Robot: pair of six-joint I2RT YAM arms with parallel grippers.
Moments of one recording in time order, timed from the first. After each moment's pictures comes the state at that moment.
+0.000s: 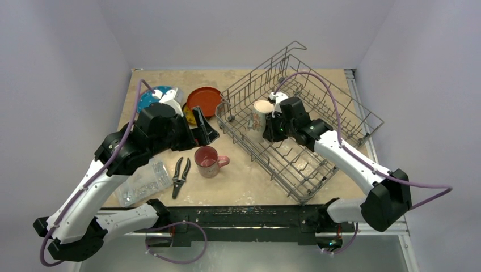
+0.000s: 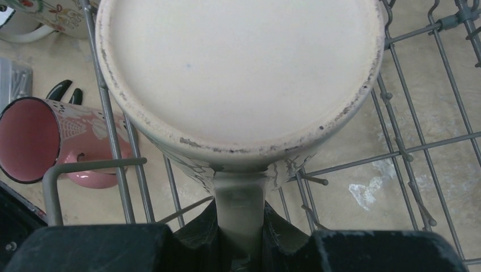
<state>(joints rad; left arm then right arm) -0.74 0.98 1.42 -1.04 -0.11 -0.83 0.57 1.31 1.09 -0.51 -0.09 0.25</state>
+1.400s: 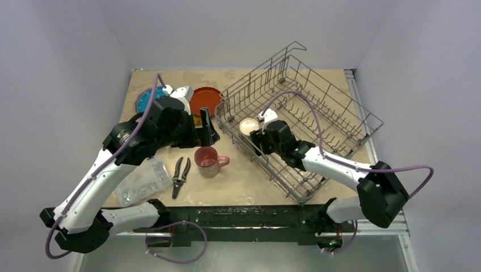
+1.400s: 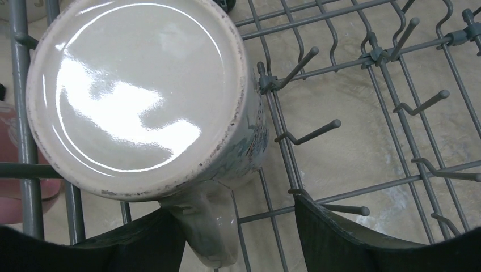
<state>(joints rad) -0.73 1.08 1.52 -1.14 -0.10 -0.71 0.74 1.36 0.77 -0.04 0.17 0.20</state>
